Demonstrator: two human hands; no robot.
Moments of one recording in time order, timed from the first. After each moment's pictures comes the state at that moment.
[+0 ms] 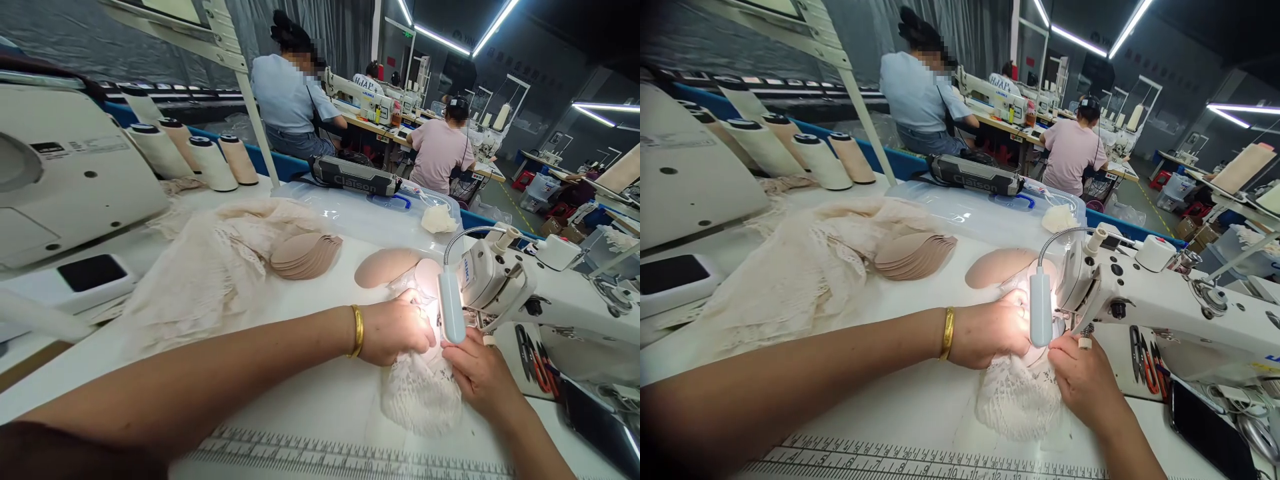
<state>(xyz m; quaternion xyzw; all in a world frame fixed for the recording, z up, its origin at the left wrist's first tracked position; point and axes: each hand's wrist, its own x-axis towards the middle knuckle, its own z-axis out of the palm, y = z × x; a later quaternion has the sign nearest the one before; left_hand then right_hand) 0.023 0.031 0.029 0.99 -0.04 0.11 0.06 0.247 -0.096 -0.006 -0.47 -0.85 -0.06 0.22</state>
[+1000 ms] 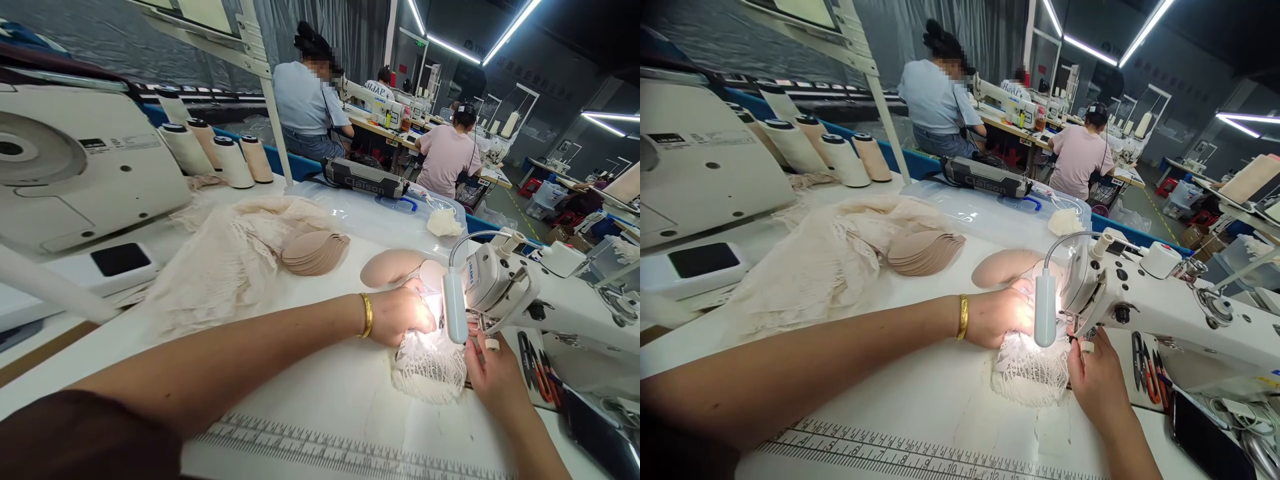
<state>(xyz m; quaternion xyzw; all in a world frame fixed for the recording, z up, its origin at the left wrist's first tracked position) 0.027 0.054 0.014 0.98 -0.01 0.15 0.11 0.258 -0.090 -0.015 -0.53 -0.78 -0.14 0.29</state>
